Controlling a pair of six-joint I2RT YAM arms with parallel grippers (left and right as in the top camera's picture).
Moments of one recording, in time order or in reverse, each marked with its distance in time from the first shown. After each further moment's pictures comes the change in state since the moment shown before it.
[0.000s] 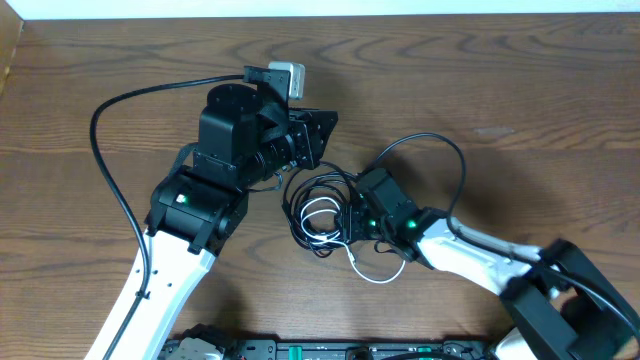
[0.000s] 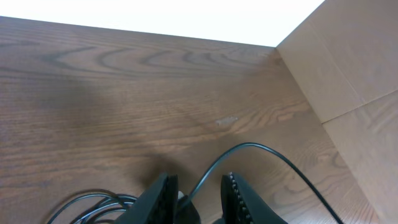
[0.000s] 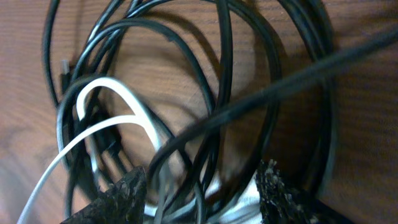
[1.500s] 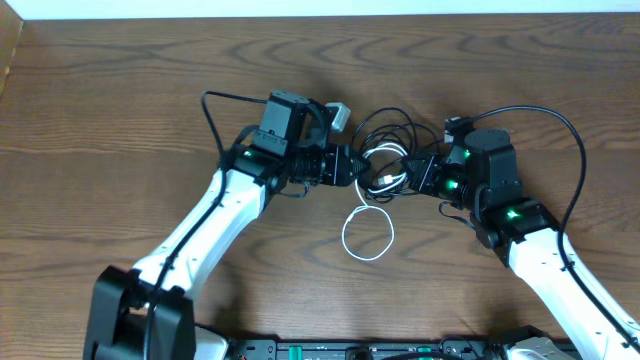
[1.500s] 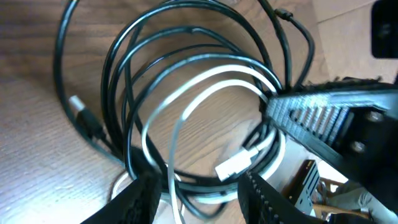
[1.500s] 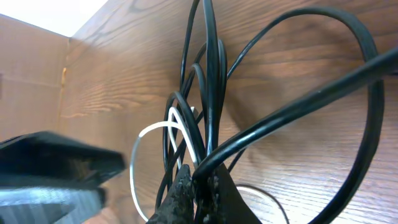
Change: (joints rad) left arm 0.000 0.360 -0.138 0.089 0.355 0.079; right arm -0.417 -0.431 0.005 -0.135 -0.188 -0.061
